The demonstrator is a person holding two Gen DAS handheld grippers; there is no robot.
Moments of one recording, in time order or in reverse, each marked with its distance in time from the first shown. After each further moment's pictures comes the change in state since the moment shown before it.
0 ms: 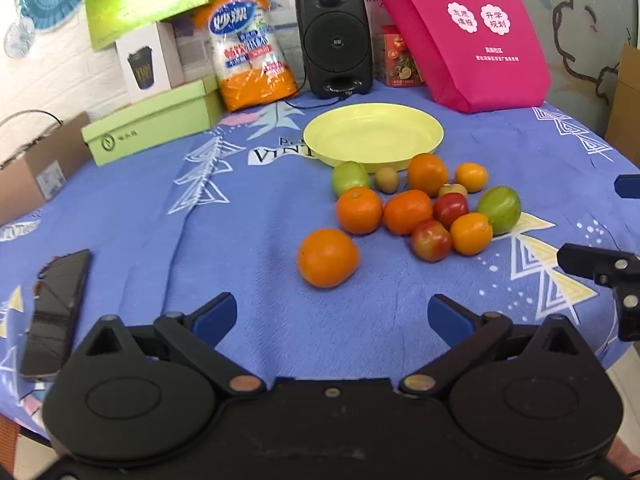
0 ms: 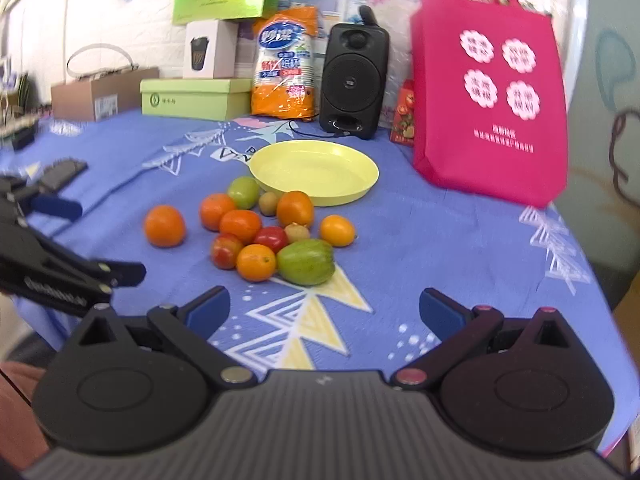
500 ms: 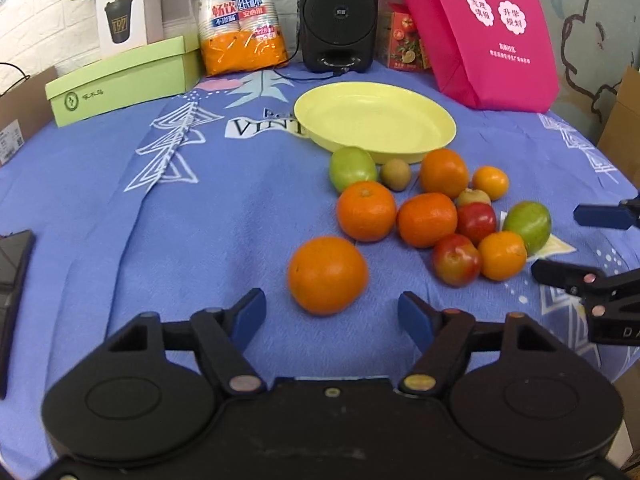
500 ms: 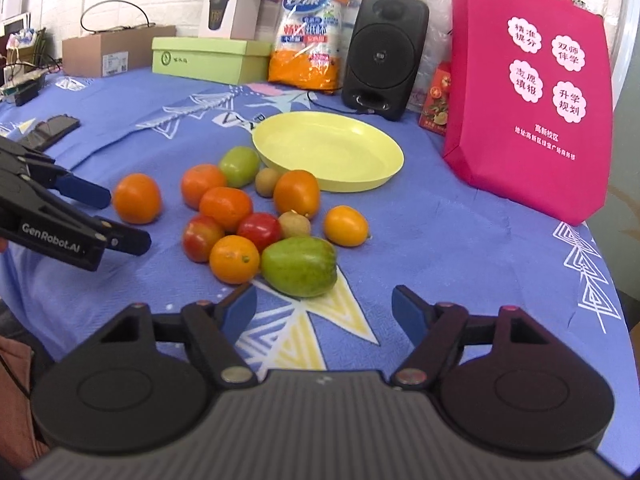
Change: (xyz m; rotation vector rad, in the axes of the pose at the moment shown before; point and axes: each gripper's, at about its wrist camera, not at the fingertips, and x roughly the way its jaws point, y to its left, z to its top) left arm 0.073 0.031 0.017 -0.086 0.048 -0.119; right arm 0.066 -0.006 0.010 -0.066 0.080 0.059
